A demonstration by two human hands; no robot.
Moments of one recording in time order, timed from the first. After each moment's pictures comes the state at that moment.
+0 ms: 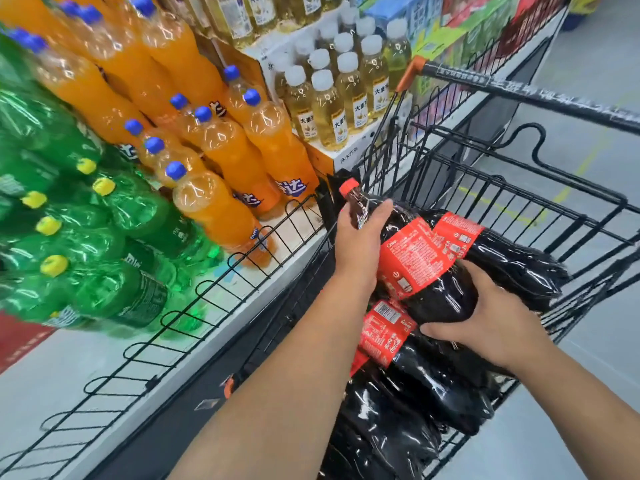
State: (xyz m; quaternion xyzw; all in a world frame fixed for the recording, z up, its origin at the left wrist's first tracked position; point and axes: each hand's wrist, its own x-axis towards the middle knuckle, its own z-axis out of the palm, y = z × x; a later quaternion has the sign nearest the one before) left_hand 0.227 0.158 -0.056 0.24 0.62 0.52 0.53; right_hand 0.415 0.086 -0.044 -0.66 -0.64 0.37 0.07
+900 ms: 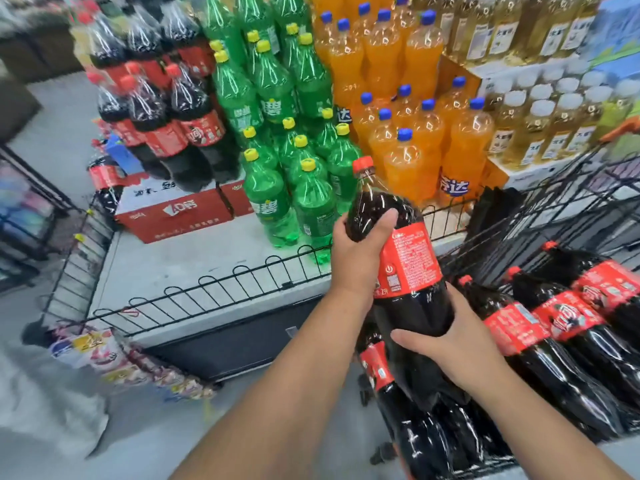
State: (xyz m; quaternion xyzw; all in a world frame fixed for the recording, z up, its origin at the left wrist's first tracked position) left_hand 0.038 -0.103 0.036 0.16 0.59 0.70 0.38; right_hand 0.208 -0.099 0.010 -0.44 -0.69 0.53 0.20
